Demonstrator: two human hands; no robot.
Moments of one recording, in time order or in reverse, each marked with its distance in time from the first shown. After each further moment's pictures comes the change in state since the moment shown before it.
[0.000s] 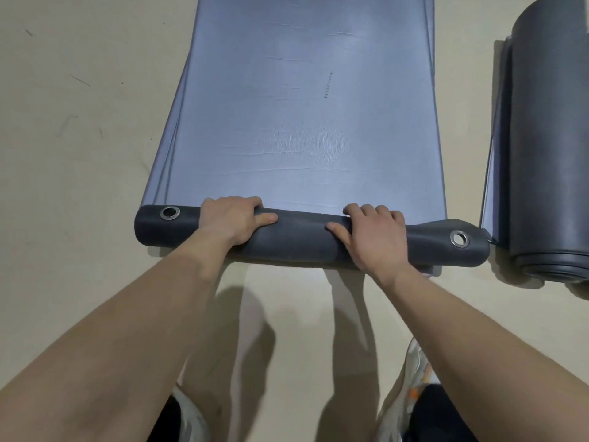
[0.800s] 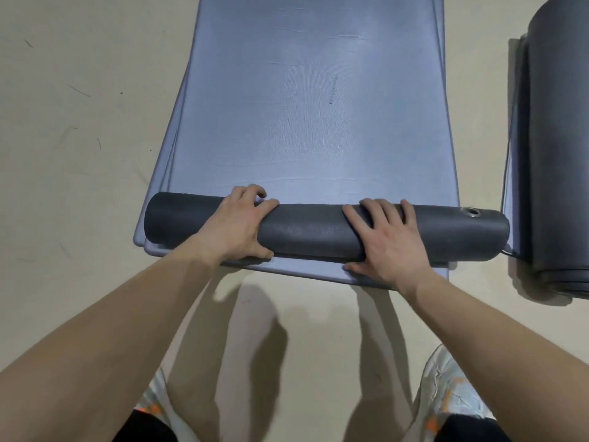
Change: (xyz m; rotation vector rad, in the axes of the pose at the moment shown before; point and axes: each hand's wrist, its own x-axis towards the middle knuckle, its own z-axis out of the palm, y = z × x) left_hand 0.023 -0.016 0.012 0.061 0.183 0.383; right_hand 0.021 0.026 0.015 -0.182 0.002 -0.262
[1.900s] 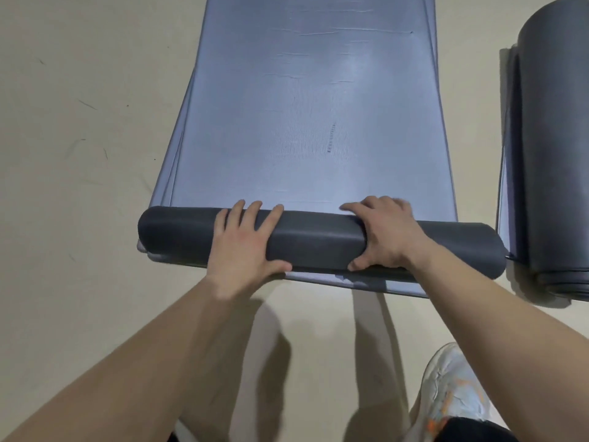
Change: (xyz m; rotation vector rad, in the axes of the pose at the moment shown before) left_hand -0.040 0.049 -0.002 0.120 0.086 -0.208; right_hand 0.023 0.014 -0.052 0.280 -0.325 0.084
